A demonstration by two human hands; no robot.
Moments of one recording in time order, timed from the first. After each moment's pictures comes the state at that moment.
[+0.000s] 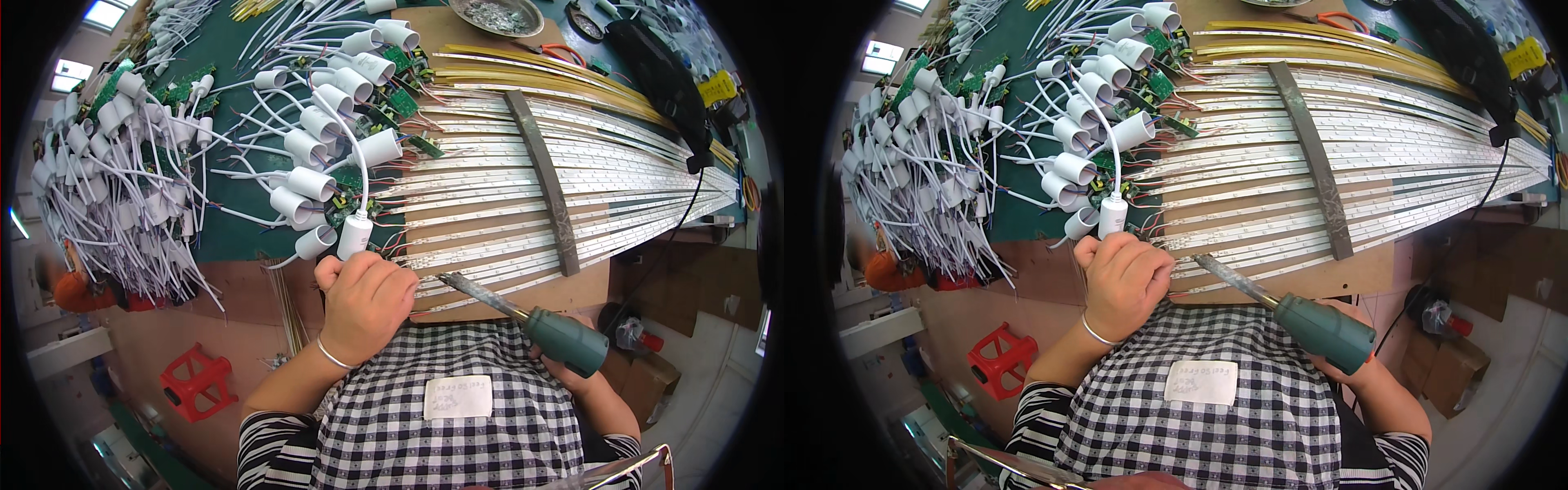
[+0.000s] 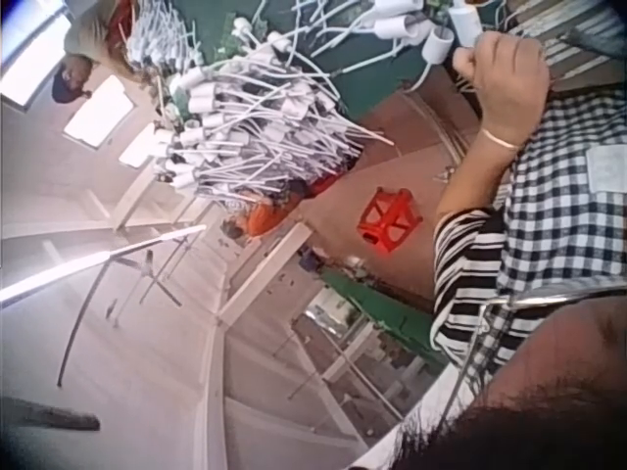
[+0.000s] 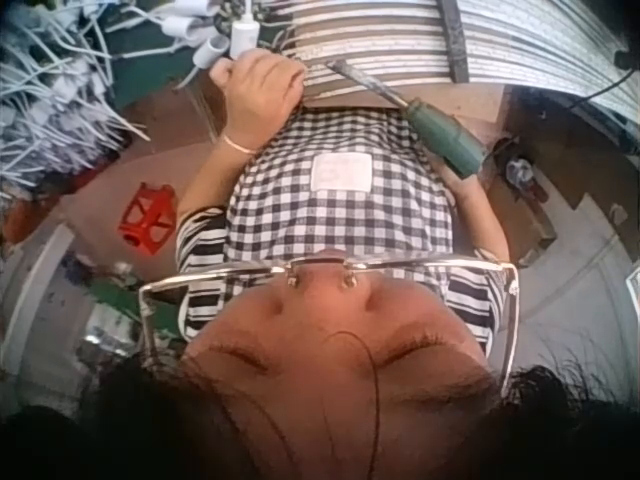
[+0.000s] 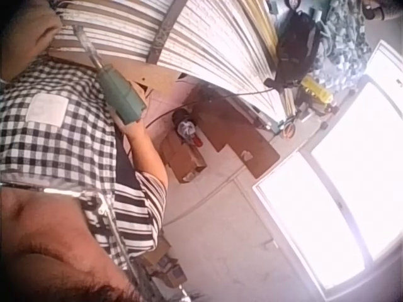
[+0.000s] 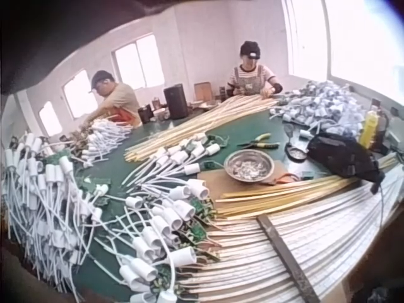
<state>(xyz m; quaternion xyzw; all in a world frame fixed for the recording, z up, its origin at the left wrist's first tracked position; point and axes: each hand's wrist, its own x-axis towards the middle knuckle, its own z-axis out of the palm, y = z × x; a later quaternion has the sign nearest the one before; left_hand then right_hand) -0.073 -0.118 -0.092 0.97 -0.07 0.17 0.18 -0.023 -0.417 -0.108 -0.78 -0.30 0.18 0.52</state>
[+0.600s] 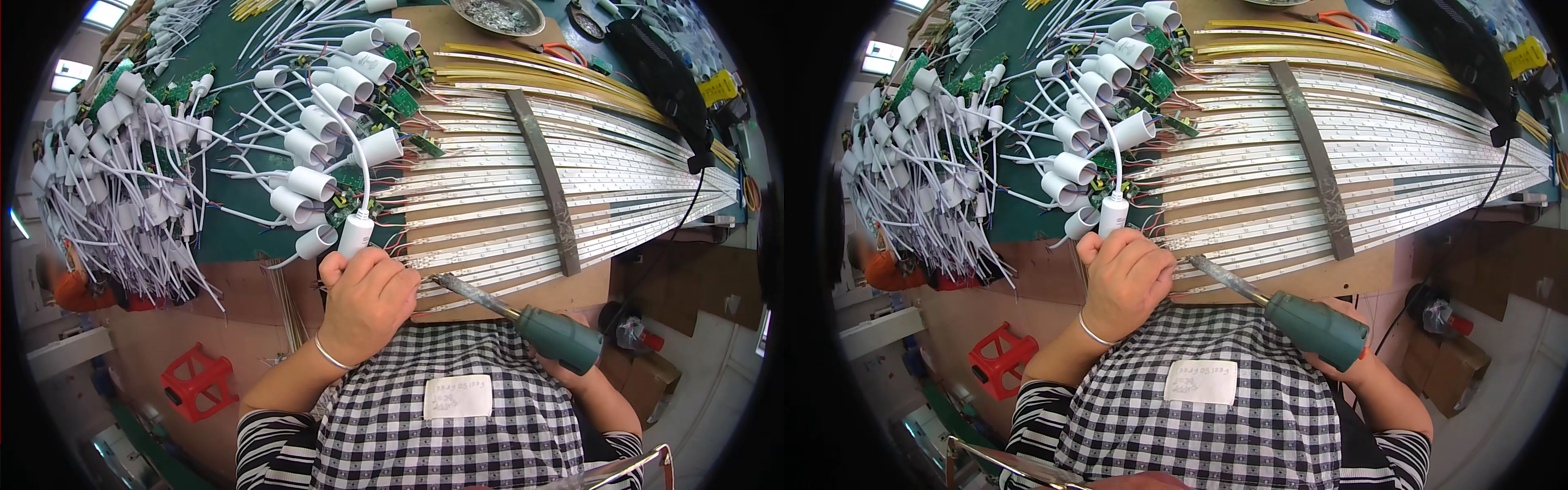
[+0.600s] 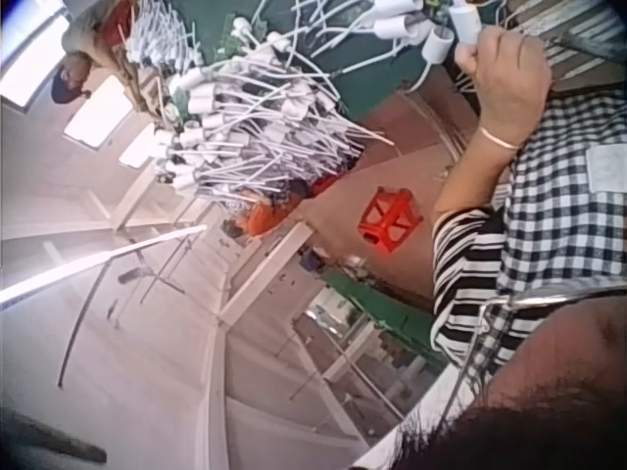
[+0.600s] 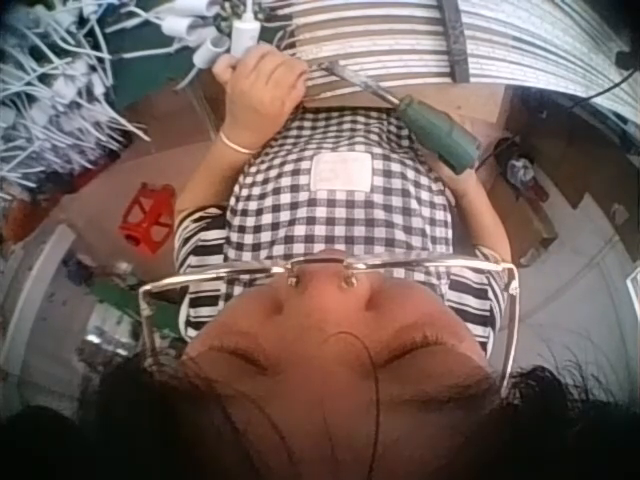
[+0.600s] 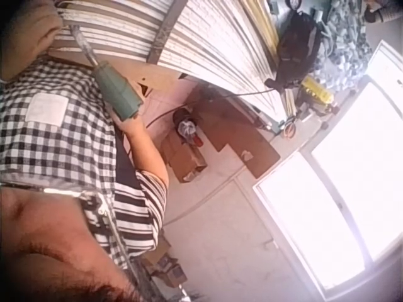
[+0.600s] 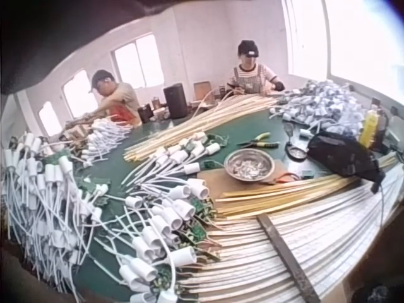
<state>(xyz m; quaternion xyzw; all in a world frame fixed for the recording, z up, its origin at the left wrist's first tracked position) -0.069 -0.116 -0.089 0.97 -0.09 0.15 0.17 -0.026 -0.416 -0.113 -0.79 -0.33 0.18 0.49</state>
